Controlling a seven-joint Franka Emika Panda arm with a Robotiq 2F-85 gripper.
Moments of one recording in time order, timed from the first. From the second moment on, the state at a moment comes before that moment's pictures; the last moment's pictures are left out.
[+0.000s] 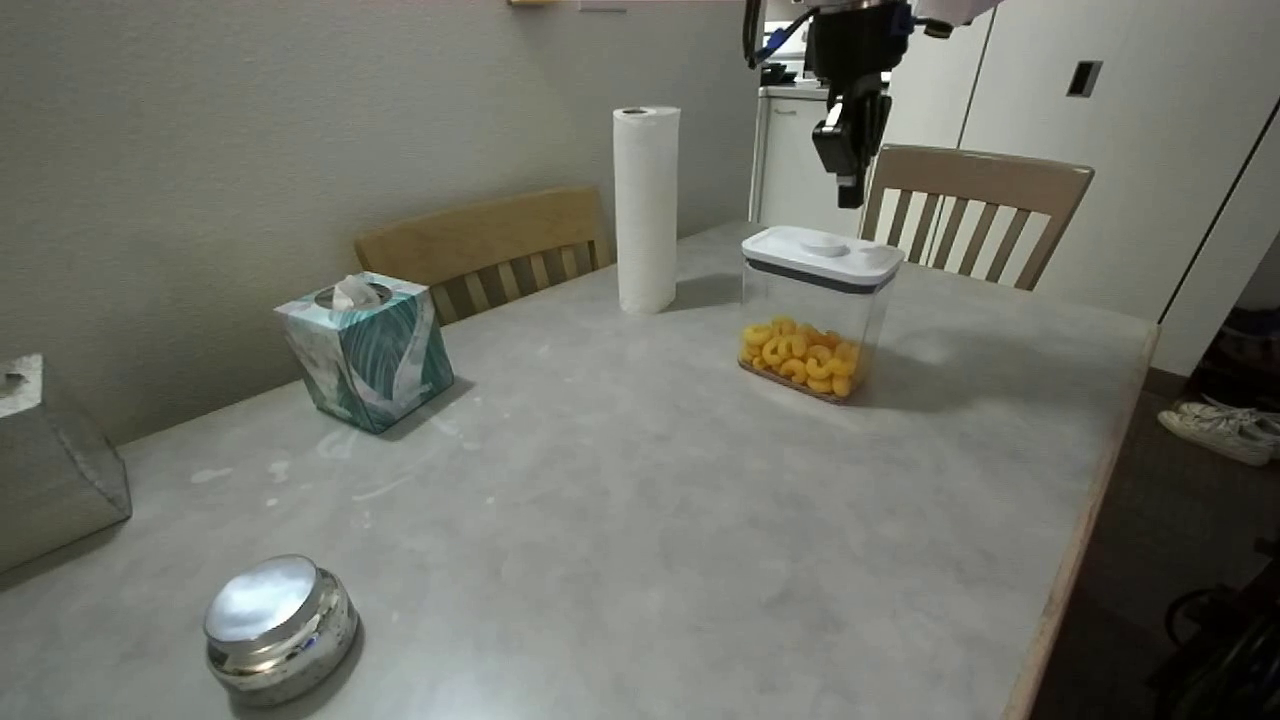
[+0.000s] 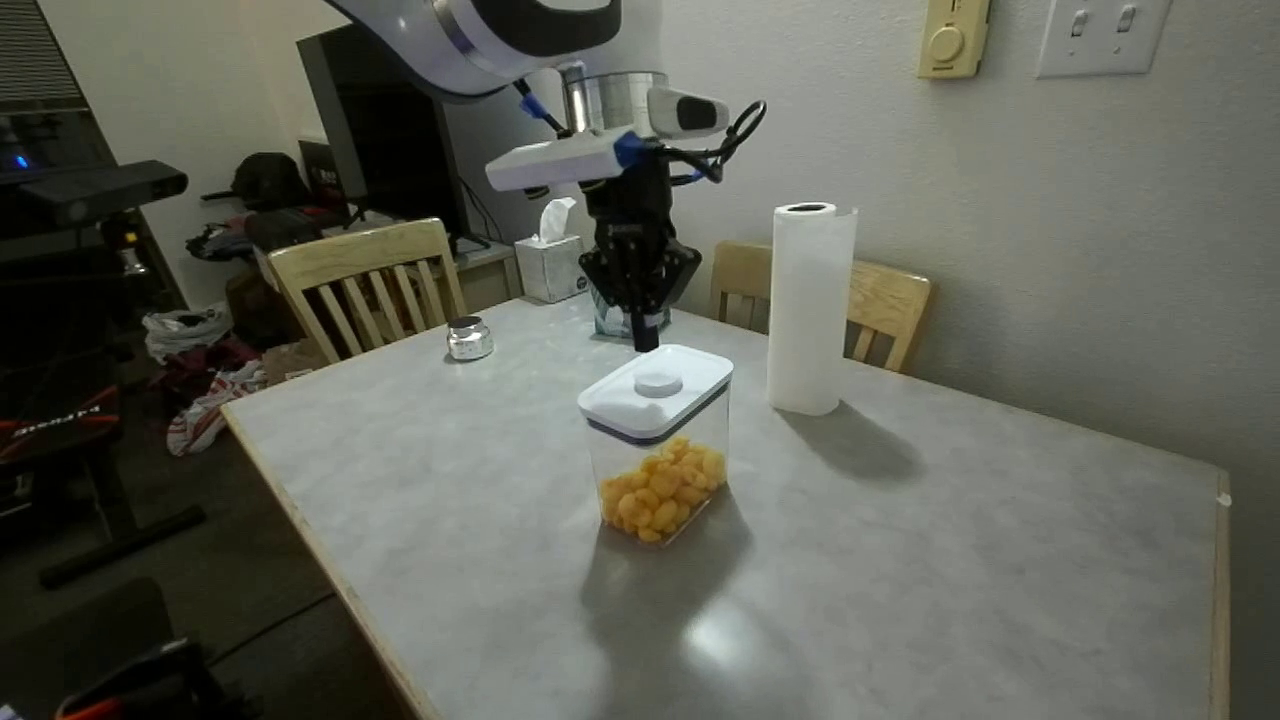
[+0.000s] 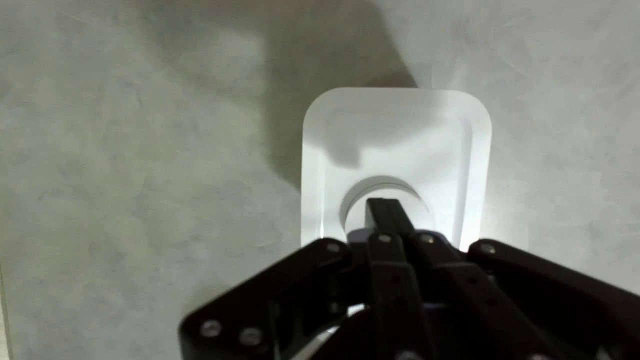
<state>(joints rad) -0.08 0.30 -0.05 -1.86 -0.16 2.12 -0.15</state>
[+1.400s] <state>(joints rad) -0.12 0.37 -0.05 -1.93 0.03 2.39 -0.14</state>
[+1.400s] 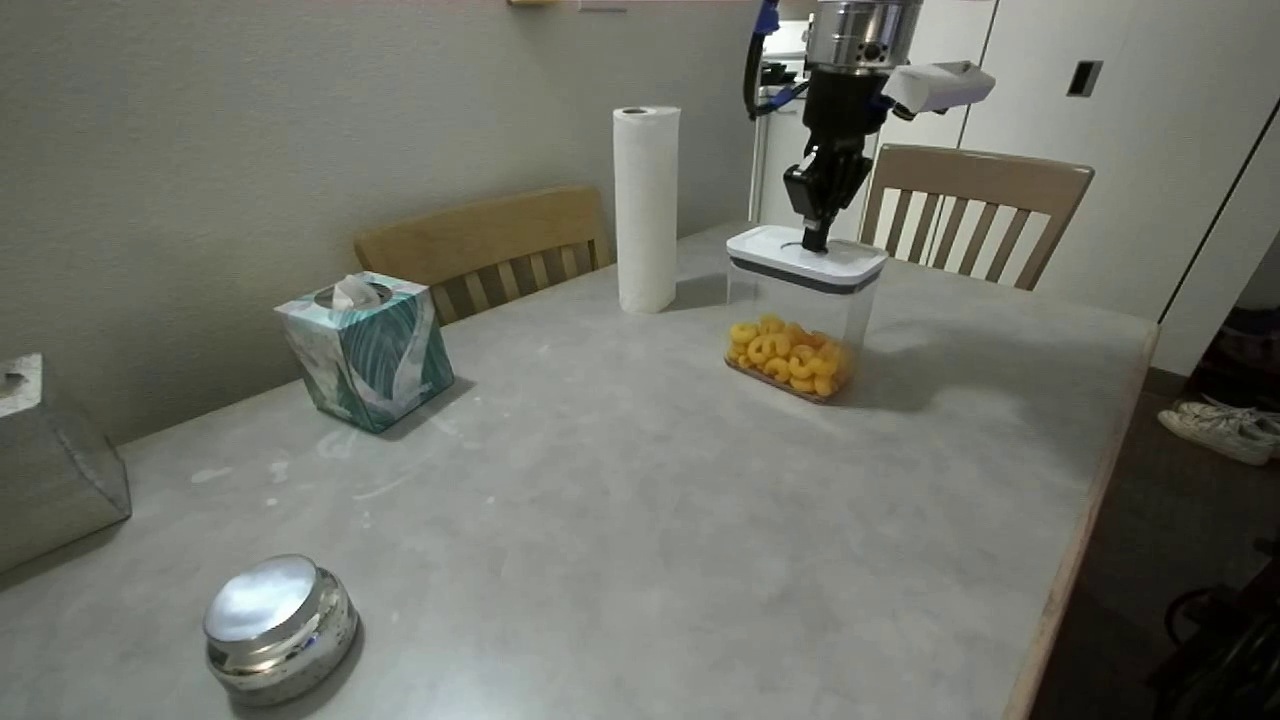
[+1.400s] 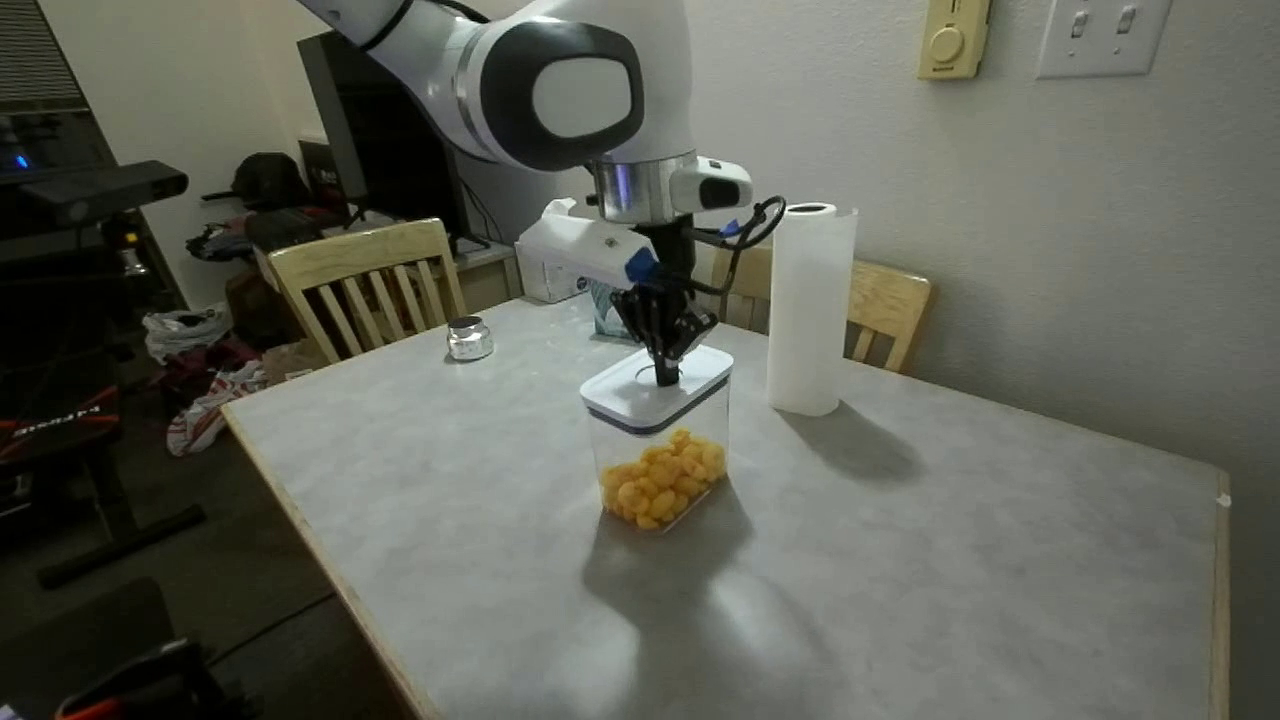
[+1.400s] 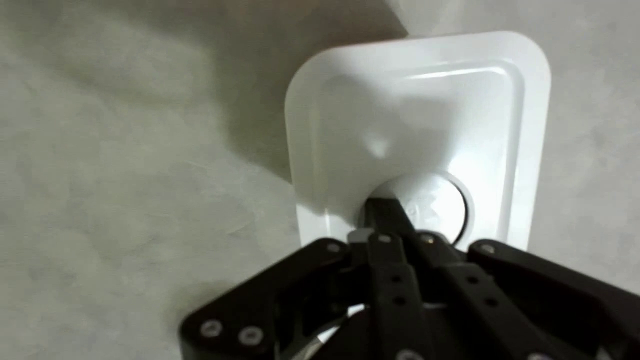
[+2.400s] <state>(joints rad) -0.04 0.38 -0.09 -1.81 -0.25 2.14 -0.03</state>
